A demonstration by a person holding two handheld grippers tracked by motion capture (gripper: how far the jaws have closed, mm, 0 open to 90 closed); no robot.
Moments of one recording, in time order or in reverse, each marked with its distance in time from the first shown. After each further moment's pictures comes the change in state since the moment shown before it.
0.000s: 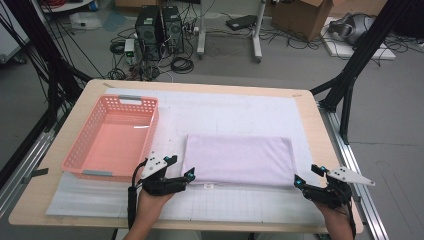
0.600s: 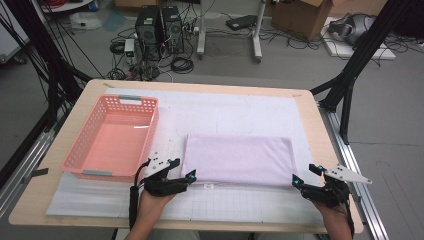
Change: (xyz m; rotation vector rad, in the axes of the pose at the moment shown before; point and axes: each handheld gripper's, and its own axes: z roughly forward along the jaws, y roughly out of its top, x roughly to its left) left arm -0.002 -0.003 0.005 0.062 -0.017 -0.020; right arm 0.002 0.002 0.004 0.002 0.021 -0.005
